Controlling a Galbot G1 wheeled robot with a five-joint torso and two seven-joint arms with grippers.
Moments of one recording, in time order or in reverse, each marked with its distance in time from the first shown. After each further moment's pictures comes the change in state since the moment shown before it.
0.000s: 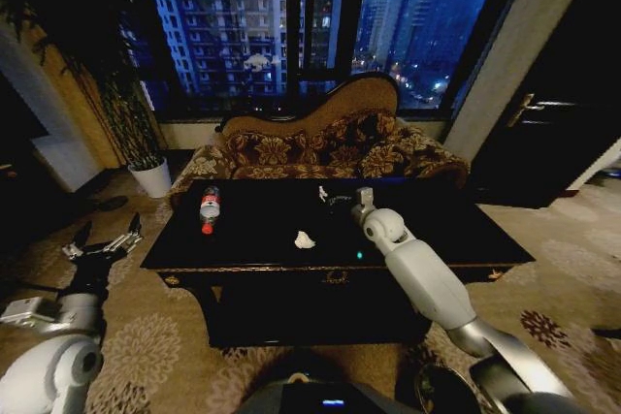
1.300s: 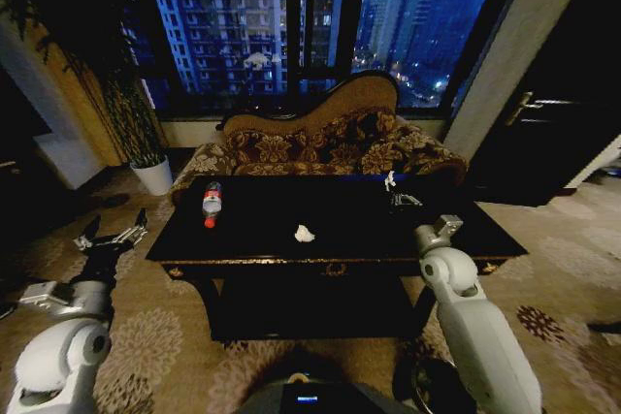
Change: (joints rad) left arm -0.073 0.043 0.050 0.056 0.008 0.019 -0.016; right arm -0.444 0.045 0.426 0.291 -0.070 0.286 0.000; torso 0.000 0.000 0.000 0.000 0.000
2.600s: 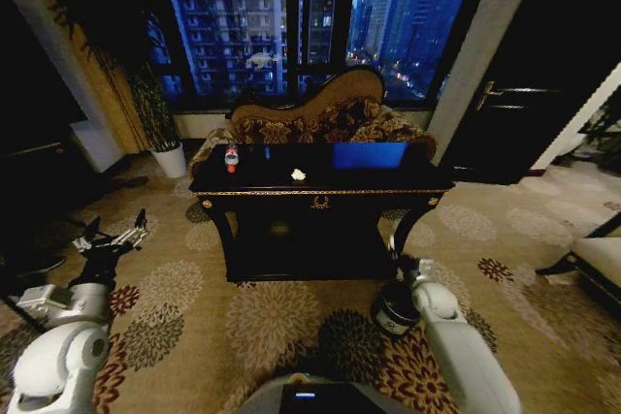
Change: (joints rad) left arm 0.025 -0.012 -0.016 -0.016 -0.006 -0.012 0.007; right arm 0.033 0.038 -0.039 -0.702 -0.310 0.015 0.000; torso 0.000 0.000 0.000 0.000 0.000
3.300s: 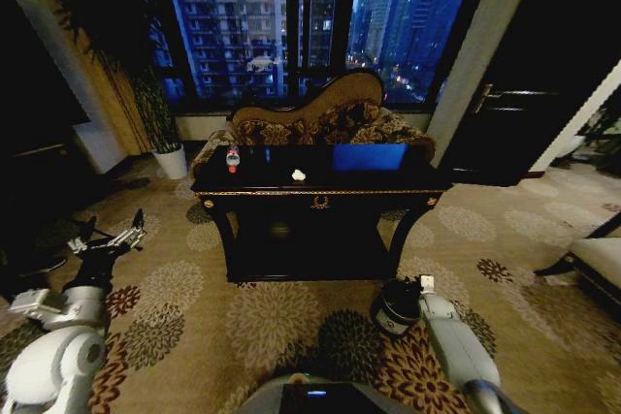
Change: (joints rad) left arm 0.017 0.000 -0.008 -0.021 -0.004 -0.010 0.001; right arm 0.130 -0.012 0.015 -0.333 -0.098 0.046 0.000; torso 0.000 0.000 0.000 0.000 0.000
